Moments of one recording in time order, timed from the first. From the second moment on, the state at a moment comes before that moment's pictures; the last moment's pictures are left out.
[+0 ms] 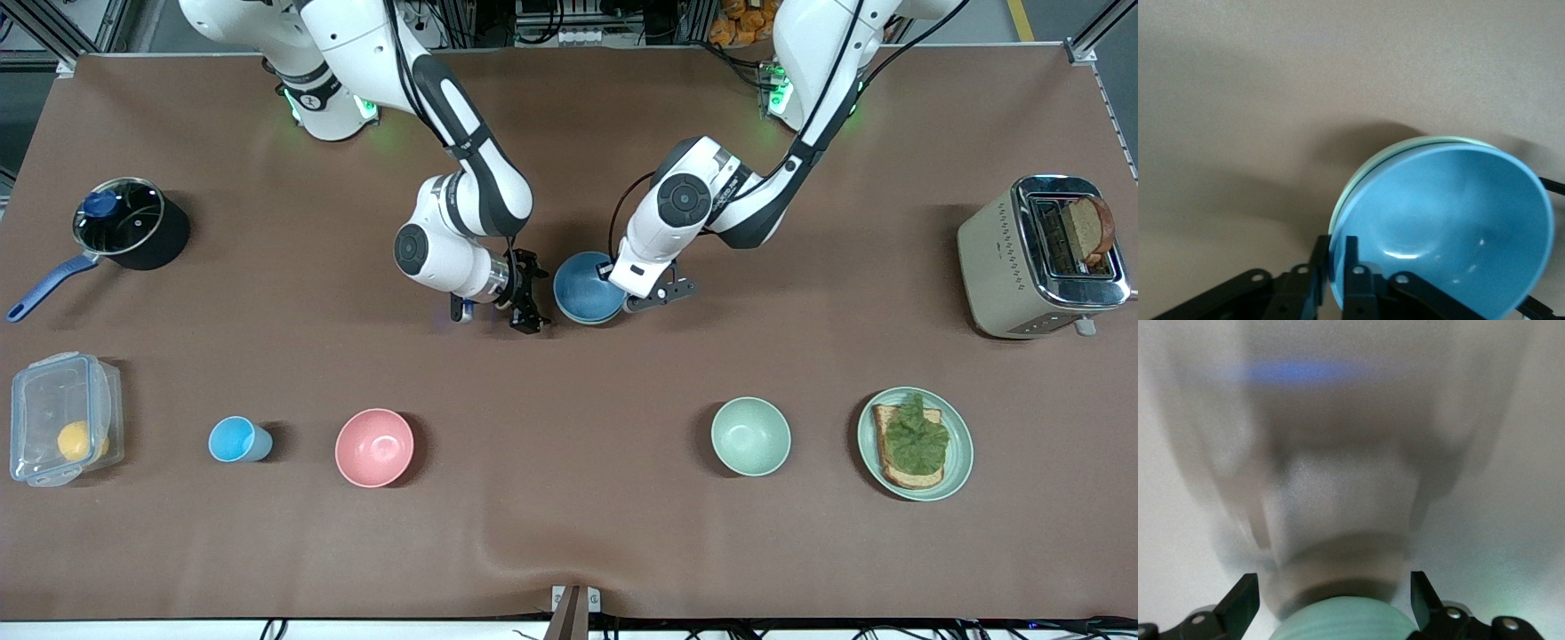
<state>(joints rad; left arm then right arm) -0.40 0.48 -0.36 -2.01 -0.08 2.47 -0.98 0.87 0.61 -0.18 -1.92 1.09 2.50 1.38</state>
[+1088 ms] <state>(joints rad) -0.10 0.12 -0.34 -1.72 0.03 1.97 -0.92 0.86 0.53 -0.33 -1.98 1.01 2.23 1.23</state>
